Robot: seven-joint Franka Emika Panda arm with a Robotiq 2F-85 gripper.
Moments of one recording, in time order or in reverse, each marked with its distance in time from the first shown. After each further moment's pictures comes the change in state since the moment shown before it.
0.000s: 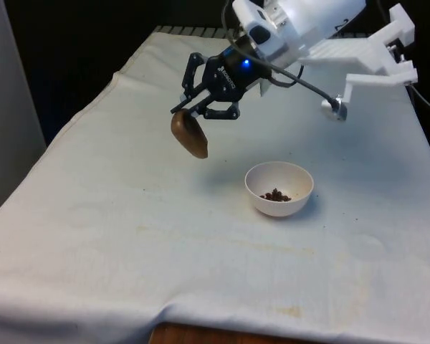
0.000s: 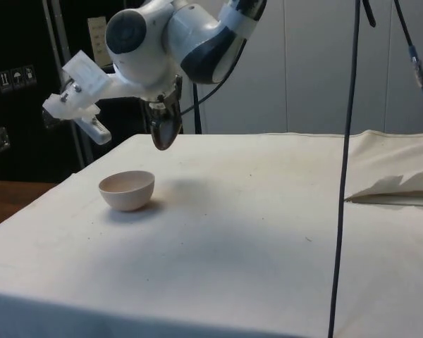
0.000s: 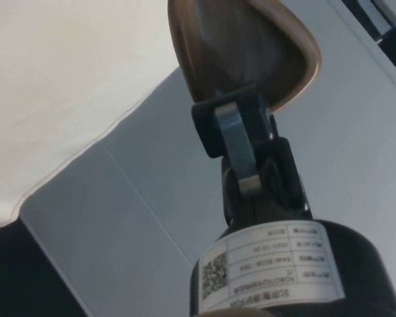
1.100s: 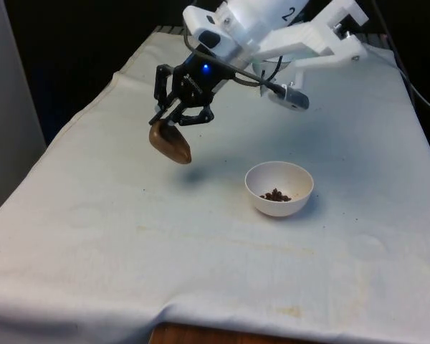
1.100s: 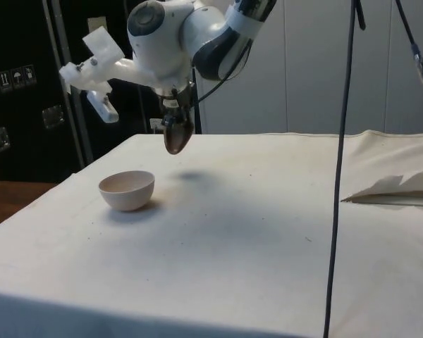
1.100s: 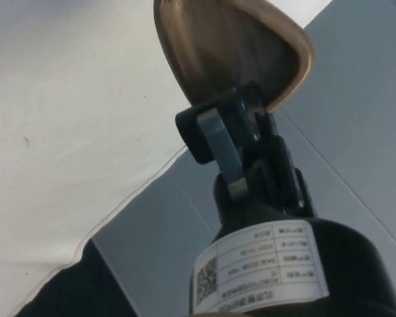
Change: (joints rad) arm -0.008 0.000 -0.152 -0.027 0.158 0.237 -0.122
